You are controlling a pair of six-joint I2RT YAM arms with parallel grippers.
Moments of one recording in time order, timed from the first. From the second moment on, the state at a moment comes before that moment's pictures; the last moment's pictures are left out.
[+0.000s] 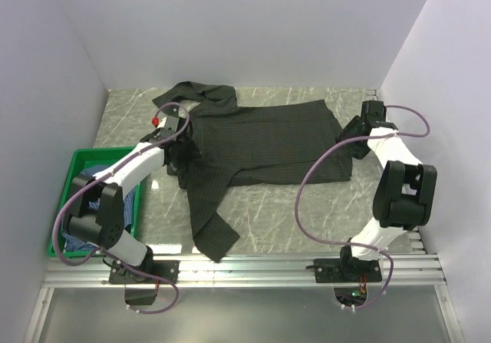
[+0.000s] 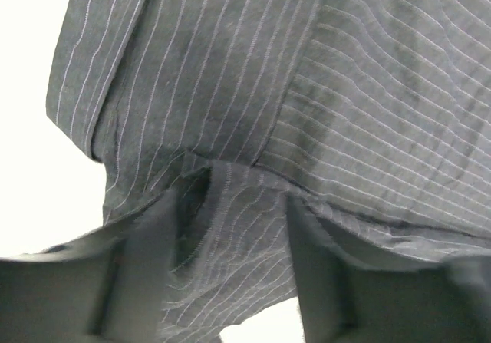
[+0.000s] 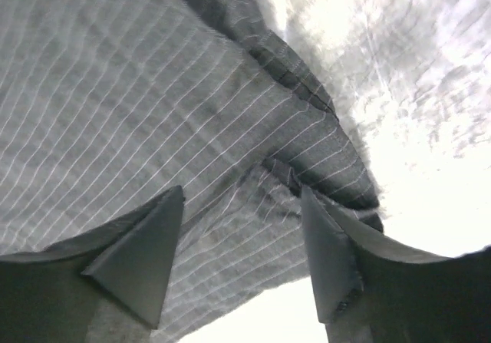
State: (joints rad) left arm -0.32 1.54 1.04 -0.49 -0.16 -0.86; right arm -0.16 1.68 1.19 -0.53 0.03 0.63
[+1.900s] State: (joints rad) left arm -0.09 1.06 0.82 -0.50 -0.32 -0.67; right arm 1.42 1.77 1.13 -0.41 0.09 0.13
